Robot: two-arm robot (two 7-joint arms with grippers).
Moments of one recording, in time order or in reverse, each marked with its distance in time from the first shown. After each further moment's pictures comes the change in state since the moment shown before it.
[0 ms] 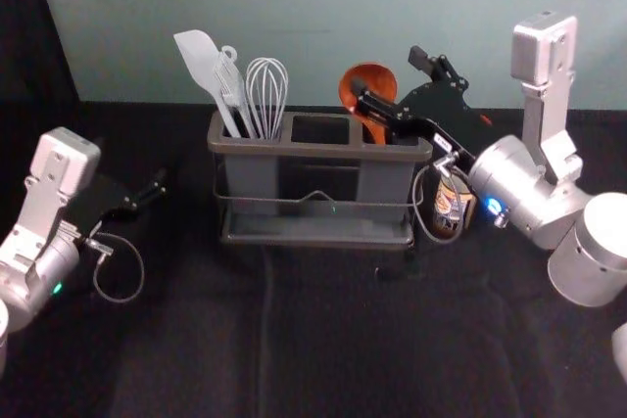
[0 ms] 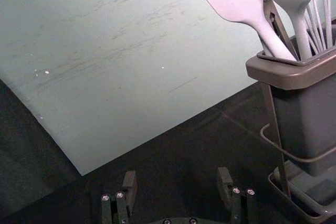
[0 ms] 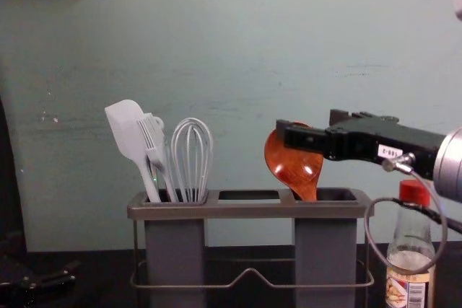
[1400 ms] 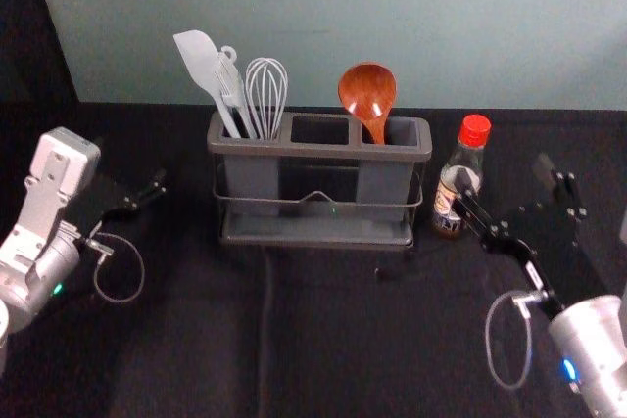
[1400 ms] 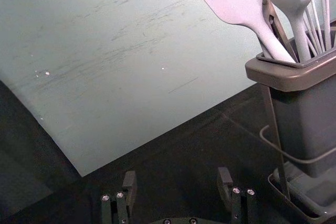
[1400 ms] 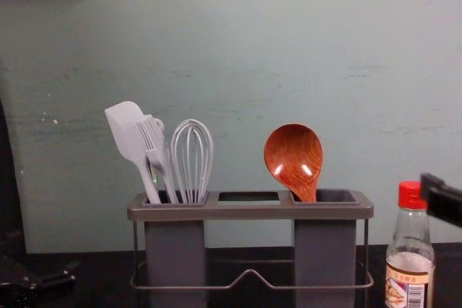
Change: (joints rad) left arm 0.000 0.000 0.000 0.000 0.000 0.000 0.000; right arm -0.604 -0.049 0.162 -0.465 -0.187 -0.060 -0.325
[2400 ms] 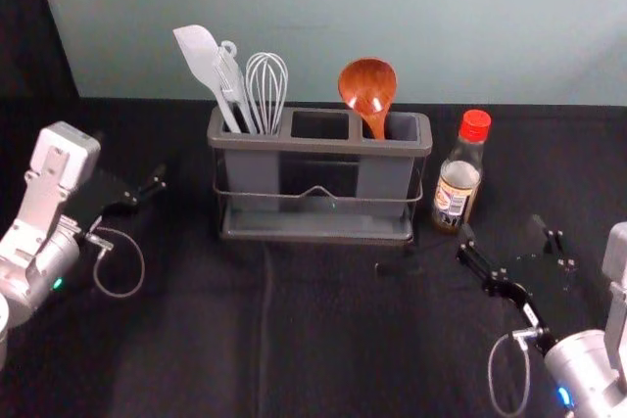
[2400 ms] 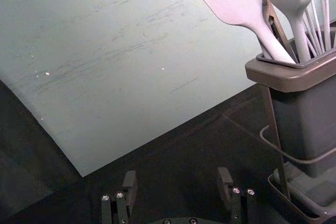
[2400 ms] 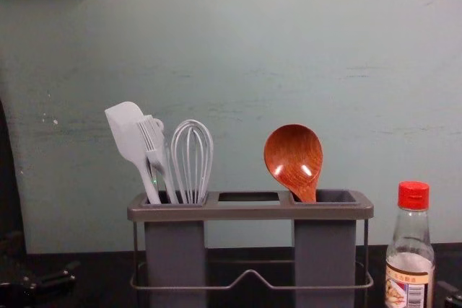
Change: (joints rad) left arm 0.000 0.000 0.000 0.000 0.000 0.000 0.000; right arm 0.016 -0.043 0.065 0.202 0.046 -0.017 0.093
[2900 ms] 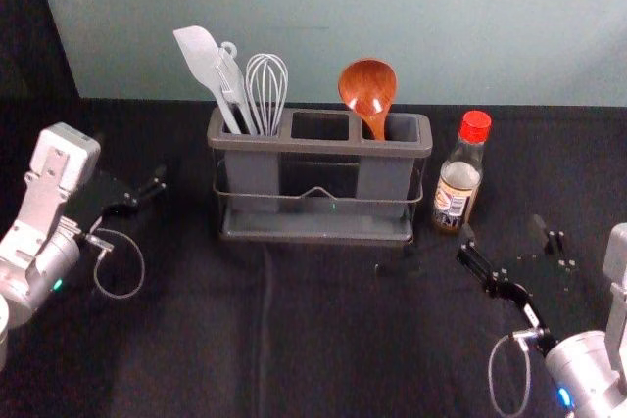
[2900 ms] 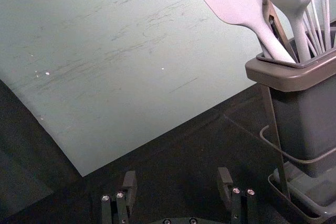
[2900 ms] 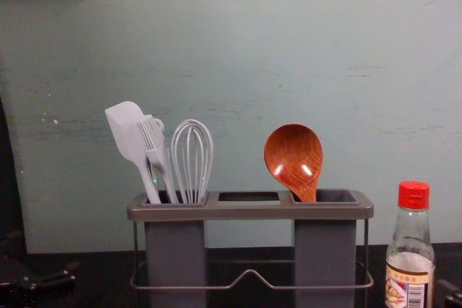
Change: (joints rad) left arm 0.000 0.000 0.000 0.000 0.000 0.000 0.000; right arm -0.002 0.001 -0.001 -0.006 -0.001 0.001 -0.005
